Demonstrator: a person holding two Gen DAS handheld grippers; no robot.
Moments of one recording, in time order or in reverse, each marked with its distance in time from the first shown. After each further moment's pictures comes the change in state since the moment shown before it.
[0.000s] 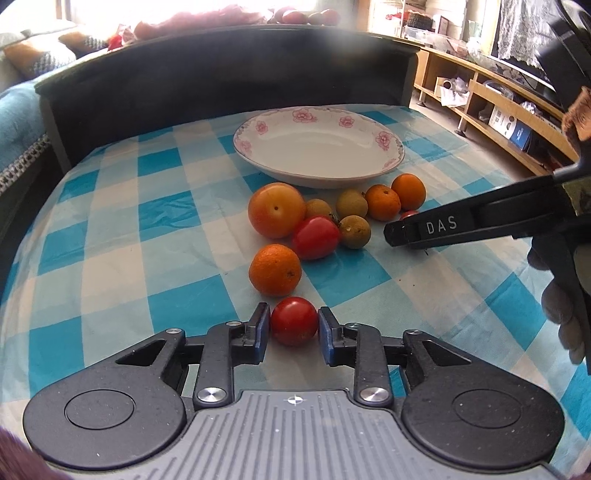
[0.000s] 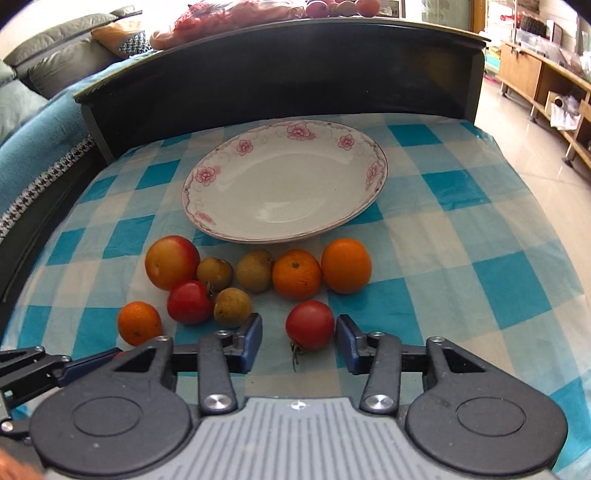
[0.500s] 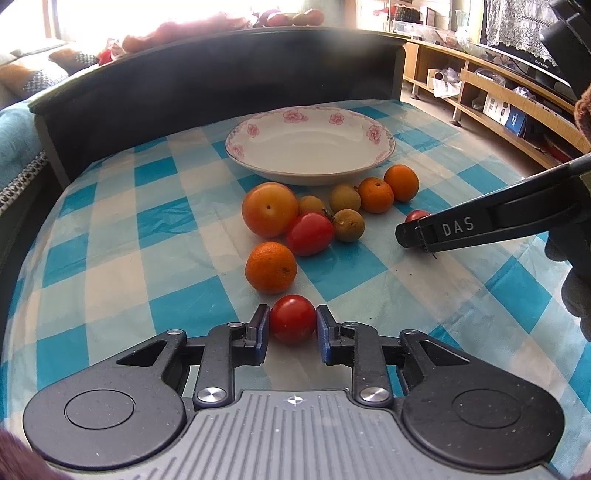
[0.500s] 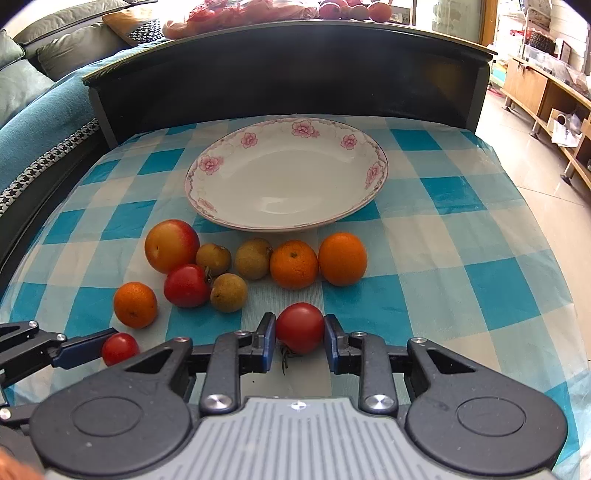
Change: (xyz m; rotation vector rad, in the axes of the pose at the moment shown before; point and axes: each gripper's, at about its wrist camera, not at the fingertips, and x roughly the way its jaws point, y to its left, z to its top) left arm -0.003 -0.005 -0.002 0.049 0.000 0.010; right arm -0.009 -0.001 -0.007 -0.035 0.005 -0.006
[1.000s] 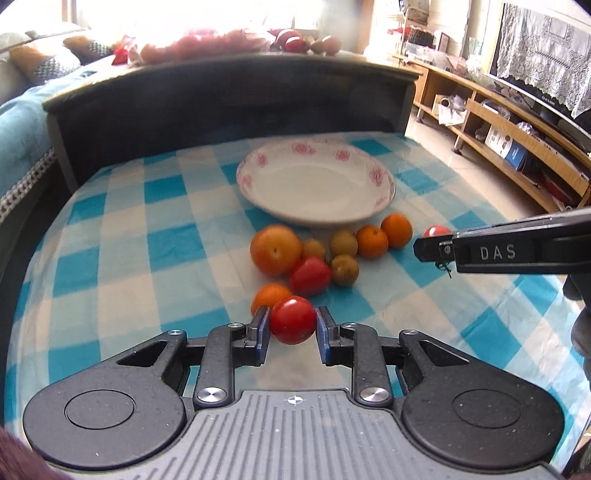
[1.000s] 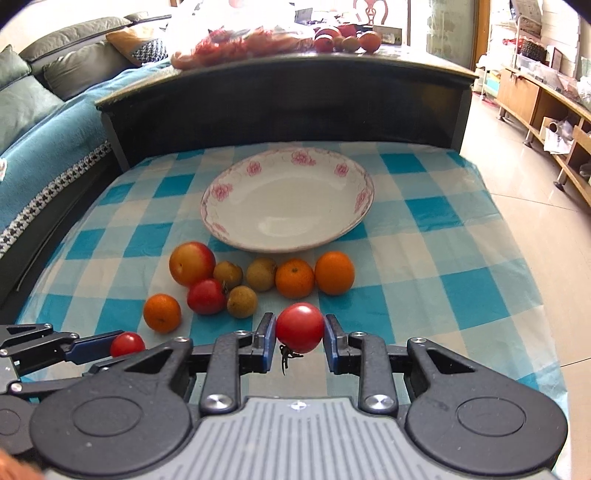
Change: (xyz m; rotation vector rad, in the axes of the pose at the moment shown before) left arm -0.018 0.012 0.033 -0.091 -0.034 -0.038; right arm -0.047 -0.002 0.004 0.027 -0.068 0.008
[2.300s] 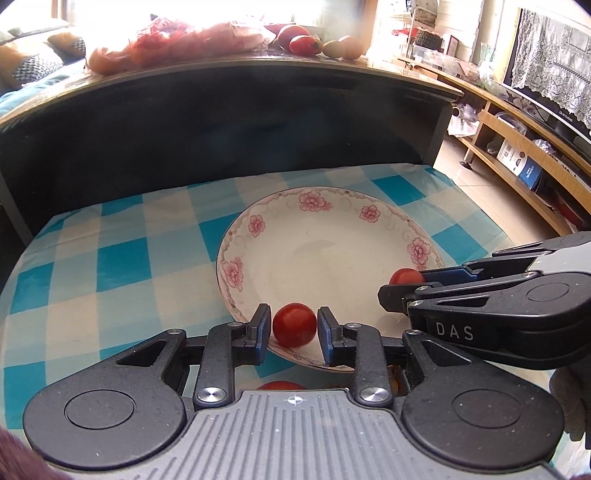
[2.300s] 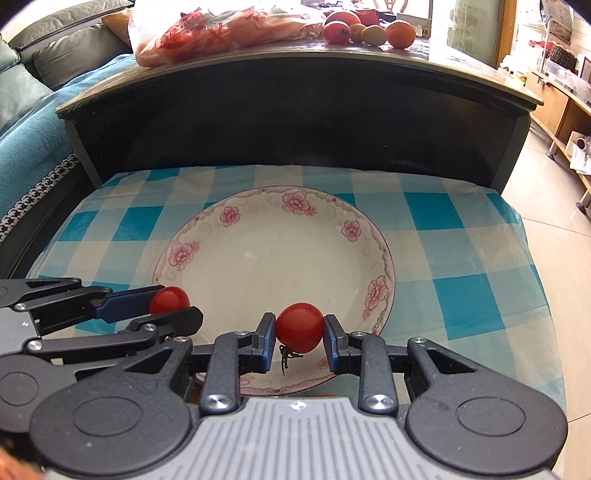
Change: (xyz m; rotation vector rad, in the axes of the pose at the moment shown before) left arm 0.085 0.013 0.079 -0.011 0.011 -0.028; right arm 0.094 -0.017 0.085 -0.069 0.074 0.012
